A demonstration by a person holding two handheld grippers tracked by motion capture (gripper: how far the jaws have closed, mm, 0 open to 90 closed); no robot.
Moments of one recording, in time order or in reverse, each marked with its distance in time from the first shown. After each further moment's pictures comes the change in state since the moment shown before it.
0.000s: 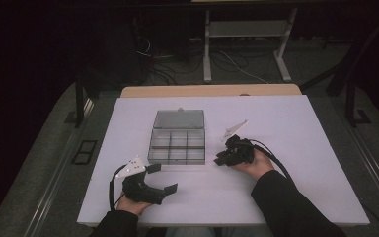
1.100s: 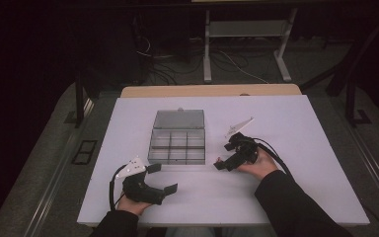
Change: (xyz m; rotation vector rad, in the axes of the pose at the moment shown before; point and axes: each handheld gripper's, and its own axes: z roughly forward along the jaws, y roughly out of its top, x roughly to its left) left arm -0.001 0.000 0.000 -0.001 -0.001 -0.002; right arm 0.004 0.002 -0.016 -0.049 0.022 0.061
